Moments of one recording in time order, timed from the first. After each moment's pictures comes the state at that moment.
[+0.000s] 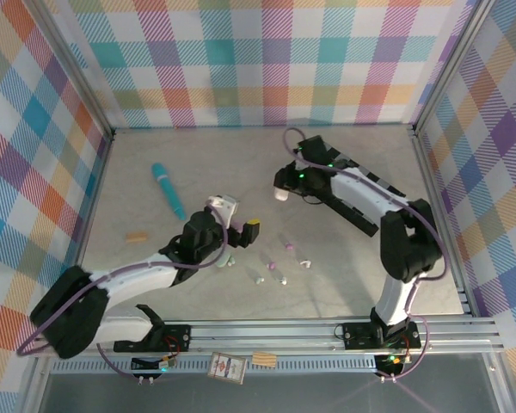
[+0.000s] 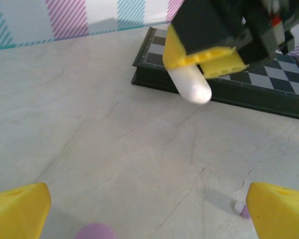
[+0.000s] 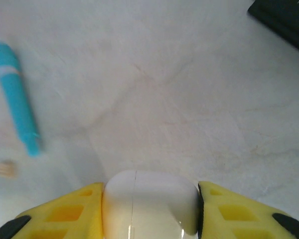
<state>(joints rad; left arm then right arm) -0.71 1.28 0.50 0.48 -0.08 -0.15 0.45 1.78 1.36 -0.44 -0.32 0.65</state>
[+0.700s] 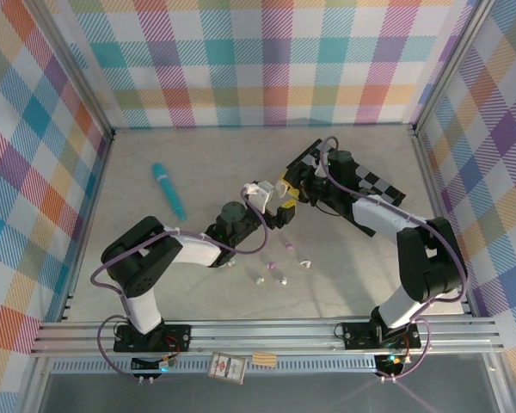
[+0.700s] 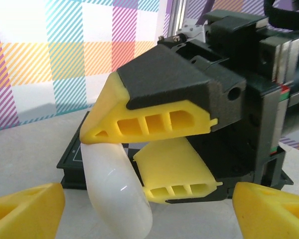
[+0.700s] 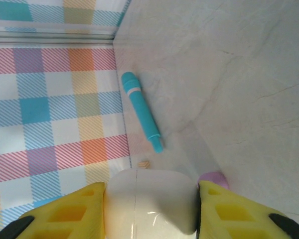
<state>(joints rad) -0.78 1.79 0.74 1.06 -0.01 -0.11 0.36 1.60 0.96 0.17 -0.64 1.18</state>
